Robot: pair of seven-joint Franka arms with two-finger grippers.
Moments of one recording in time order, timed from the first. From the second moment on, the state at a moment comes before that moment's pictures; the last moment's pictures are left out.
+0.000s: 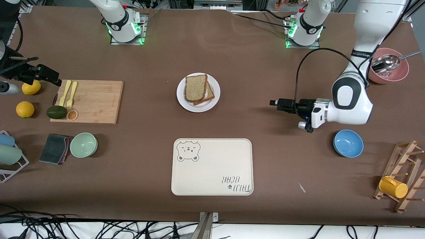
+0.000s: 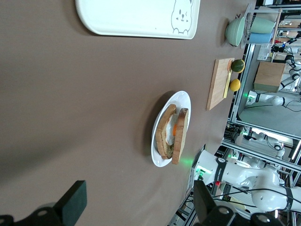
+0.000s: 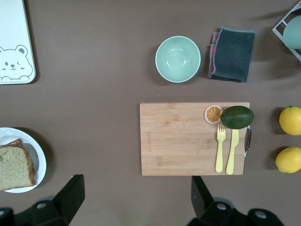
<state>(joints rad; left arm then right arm) -0.08 0.43 -0.02 -1.97 -1.03 1.82 0.58 -0.01 0.04 0.00 -1.59 0.01 1.57 0.03</state>
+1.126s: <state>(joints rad) -0.31 0.50 -0.05 -2.12 -1.41 2.01 0.89 -0.01 0.04 0.00 -1.59 0.02 1.57 0.03</state>
